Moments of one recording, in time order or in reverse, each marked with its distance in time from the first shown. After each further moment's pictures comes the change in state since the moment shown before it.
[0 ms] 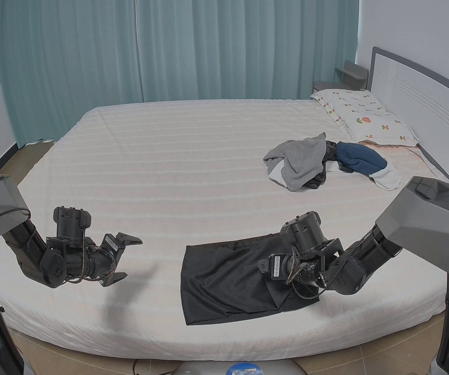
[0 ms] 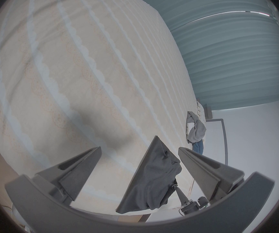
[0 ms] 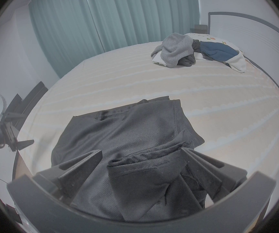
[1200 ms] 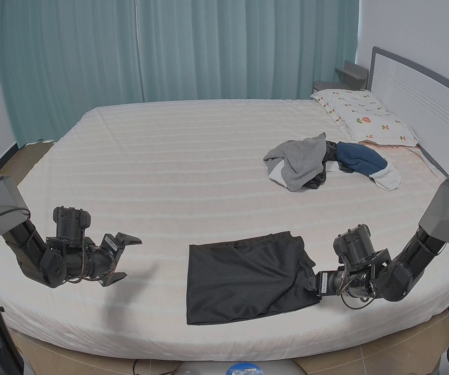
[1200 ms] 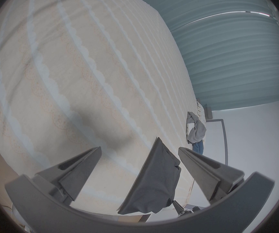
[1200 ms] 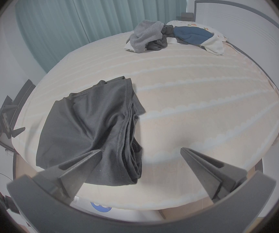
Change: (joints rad) left arm 0.000 0.001 0.000 0.000 0.000 0.000; right arm -0.150 -0.174 0.375 -0.077 0.074 -0.025
